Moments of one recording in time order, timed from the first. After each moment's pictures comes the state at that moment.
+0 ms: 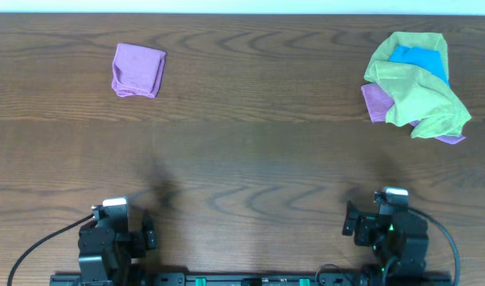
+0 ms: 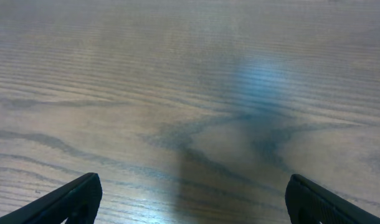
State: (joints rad) left arm 0.04 0.01 0.37 -1.07 -0.08 0.00; right arm -0.04 0.17 0.28 -0.87 0.05 0.07
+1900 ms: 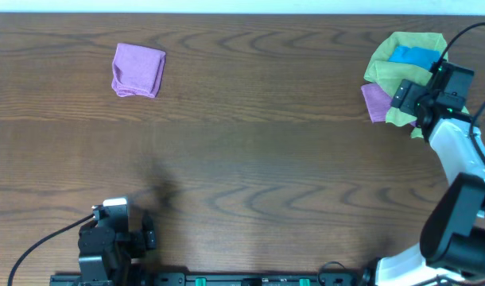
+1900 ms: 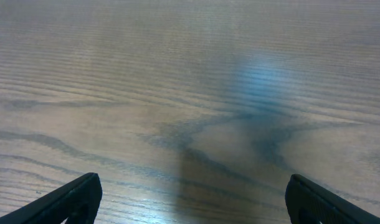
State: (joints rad) left arm 0.04 0.01 0.37 -1.07 -0.08 0.01; right arm -0.30 1.76 1.11 -0.17 0.10 0.10
